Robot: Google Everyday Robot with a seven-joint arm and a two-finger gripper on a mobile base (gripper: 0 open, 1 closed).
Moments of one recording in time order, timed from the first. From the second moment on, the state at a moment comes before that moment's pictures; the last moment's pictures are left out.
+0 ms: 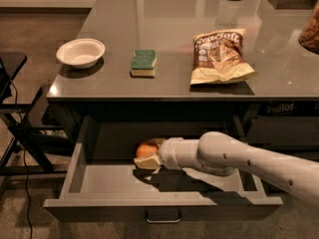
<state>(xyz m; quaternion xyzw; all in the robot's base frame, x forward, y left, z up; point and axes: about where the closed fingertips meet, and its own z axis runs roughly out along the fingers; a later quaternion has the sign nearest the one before) 0.534 0.039 0.618 -0.42 0.75 0.30 0.41</state>
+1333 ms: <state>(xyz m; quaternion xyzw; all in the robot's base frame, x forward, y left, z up) 0.513 0.041 0.708 -0.43 0.75 0.25 0.43</state>
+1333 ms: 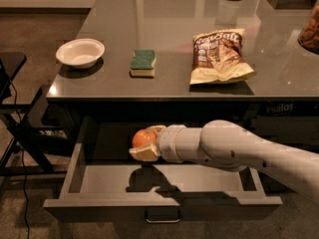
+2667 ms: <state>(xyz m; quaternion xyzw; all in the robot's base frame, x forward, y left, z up) 0.511 0.037 0.847 -0.45 0.74 0.14 0.47</state>
